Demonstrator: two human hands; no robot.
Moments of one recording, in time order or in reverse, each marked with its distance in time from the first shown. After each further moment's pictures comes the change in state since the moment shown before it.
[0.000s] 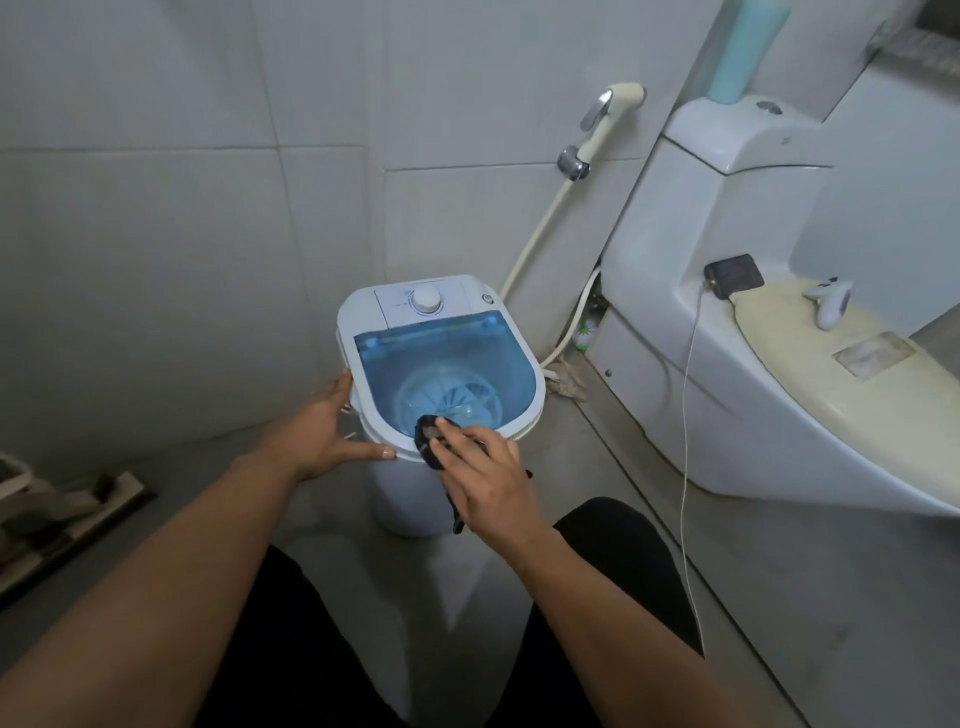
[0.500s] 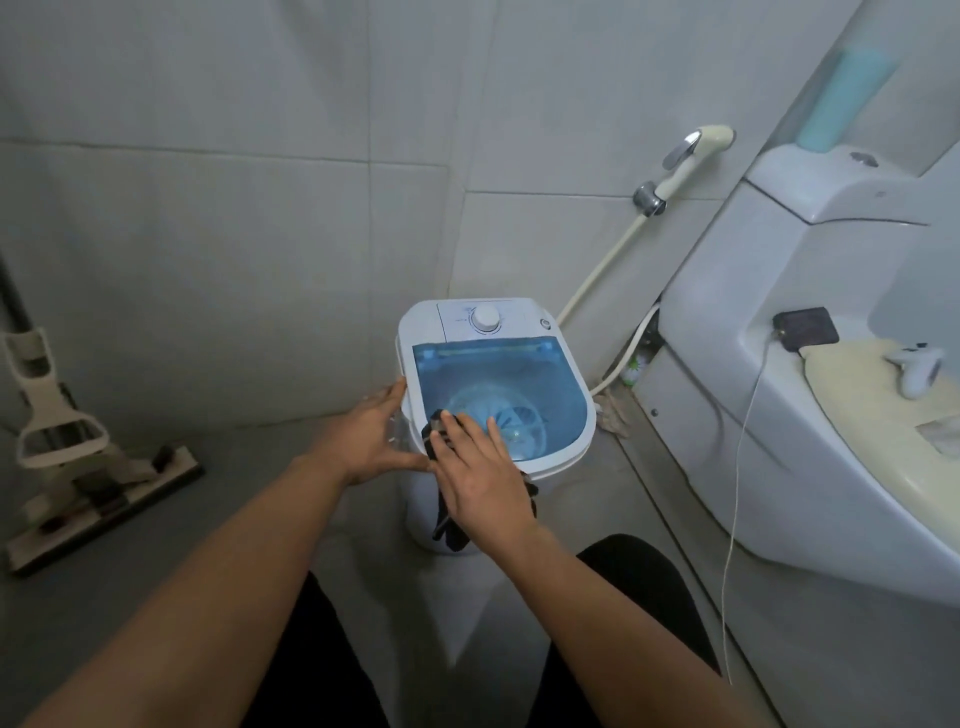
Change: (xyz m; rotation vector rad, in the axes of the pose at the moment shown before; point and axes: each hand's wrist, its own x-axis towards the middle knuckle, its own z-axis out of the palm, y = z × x) left_hand -0.012 0.010 -0.001 0.008 0.046 -0.031; right_hand 0.050 -0.033 0.026 0.000 -0.174 -0.050
